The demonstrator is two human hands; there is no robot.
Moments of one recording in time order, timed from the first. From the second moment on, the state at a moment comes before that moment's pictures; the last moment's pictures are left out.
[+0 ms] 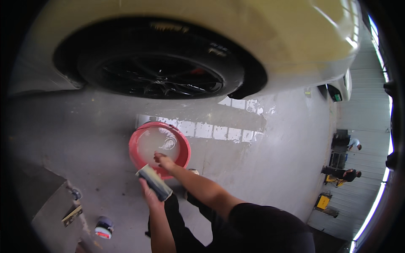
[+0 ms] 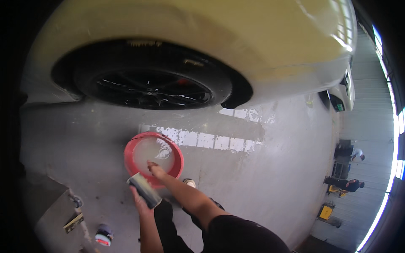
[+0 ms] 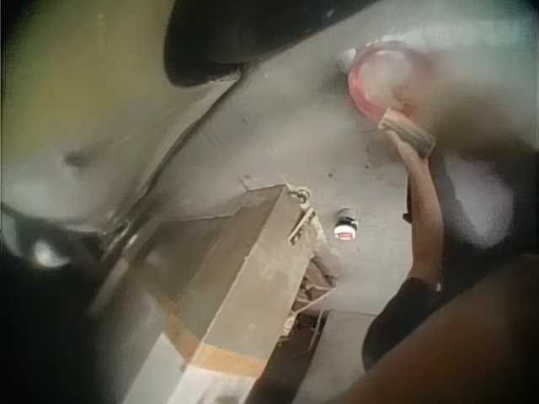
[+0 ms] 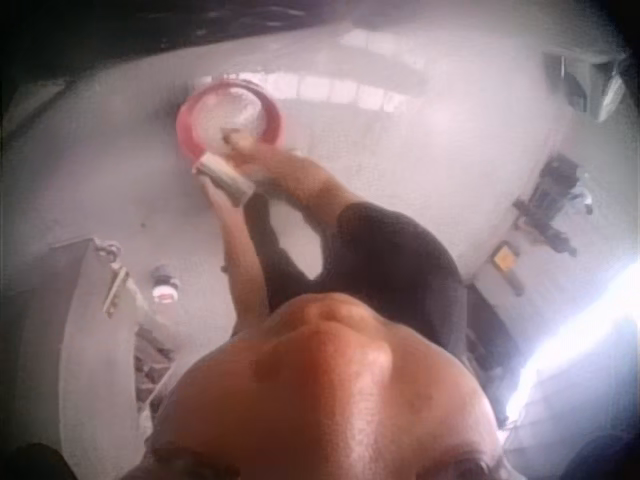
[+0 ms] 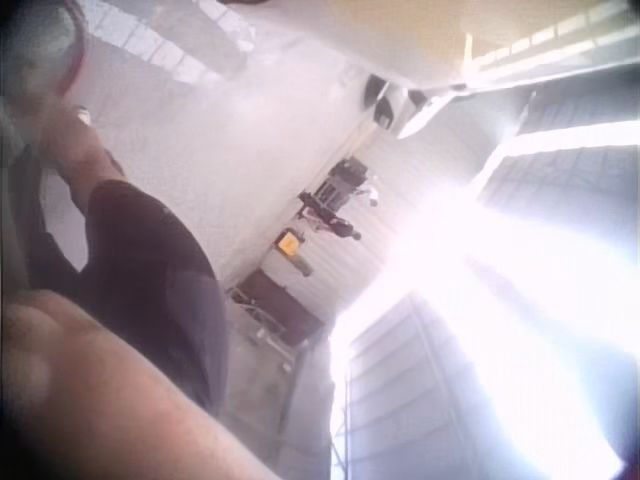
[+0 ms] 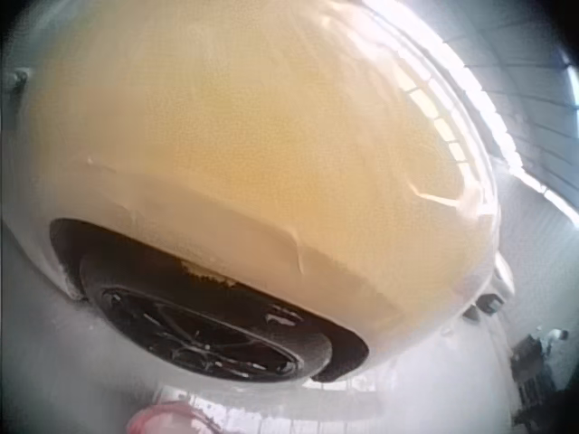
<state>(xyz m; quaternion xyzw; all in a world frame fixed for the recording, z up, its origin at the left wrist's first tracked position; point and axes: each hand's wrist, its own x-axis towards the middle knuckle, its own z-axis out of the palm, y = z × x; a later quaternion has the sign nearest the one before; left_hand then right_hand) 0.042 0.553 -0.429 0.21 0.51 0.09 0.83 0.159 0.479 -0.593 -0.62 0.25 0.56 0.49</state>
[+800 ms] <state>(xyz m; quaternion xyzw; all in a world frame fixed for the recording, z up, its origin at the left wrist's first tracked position) 0.061 0.396 -0.501 -0.08 0.29 0.13 0.95 0.534 0.584 0.087 0.44 0.82 0.24 0.27</state>
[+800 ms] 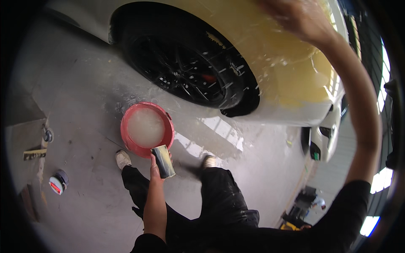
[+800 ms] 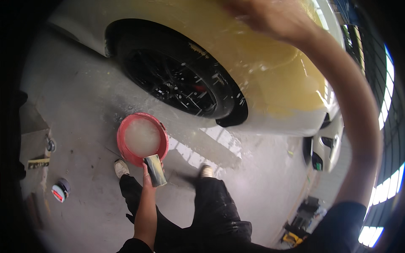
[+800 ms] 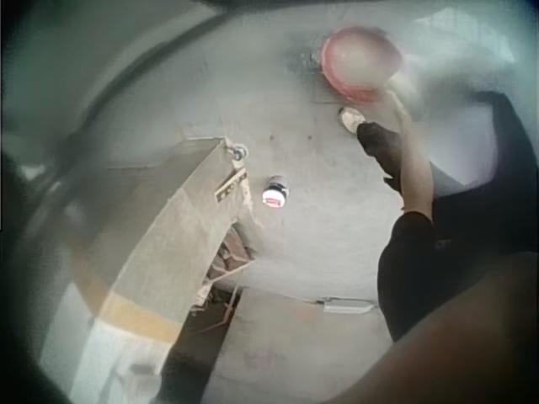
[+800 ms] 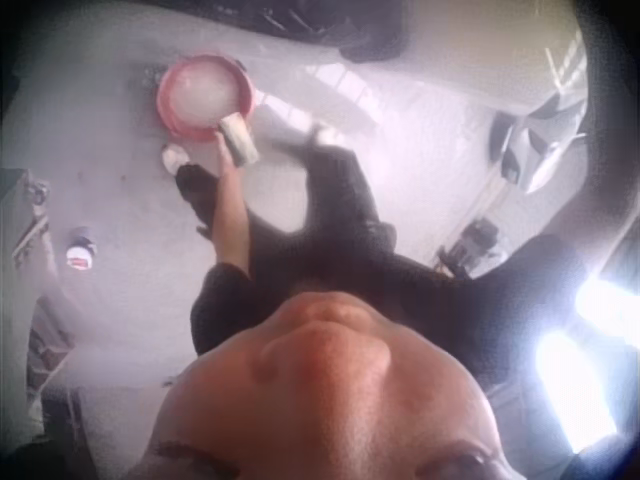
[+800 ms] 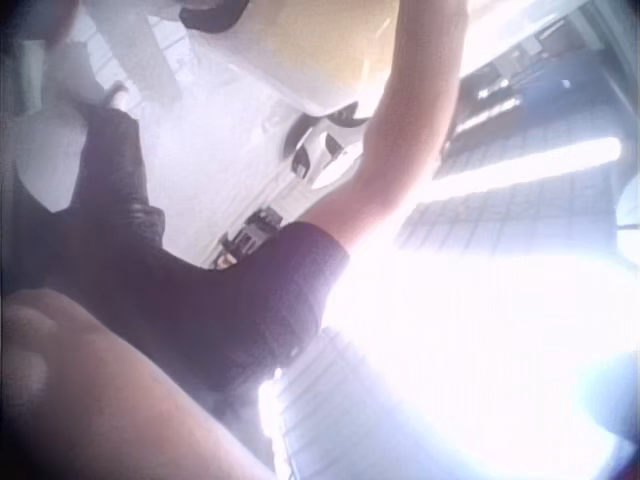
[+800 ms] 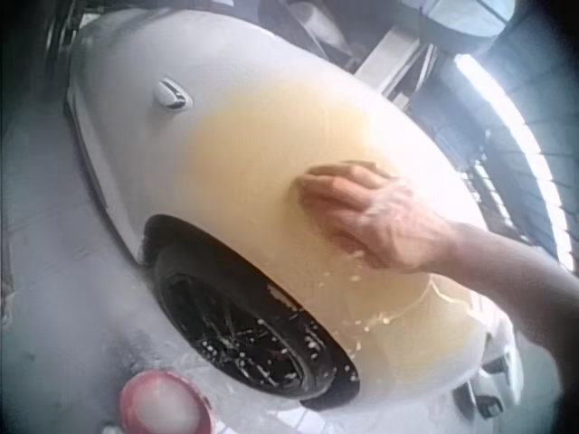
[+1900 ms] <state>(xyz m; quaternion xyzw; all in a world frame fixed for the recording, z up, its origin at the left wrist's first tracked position) 0.489 0.414 -0.255 0.51 0.21 0.79 0.25 0.673 0.077 -0.161 0.60 0.57 0.56 -0.06</state>
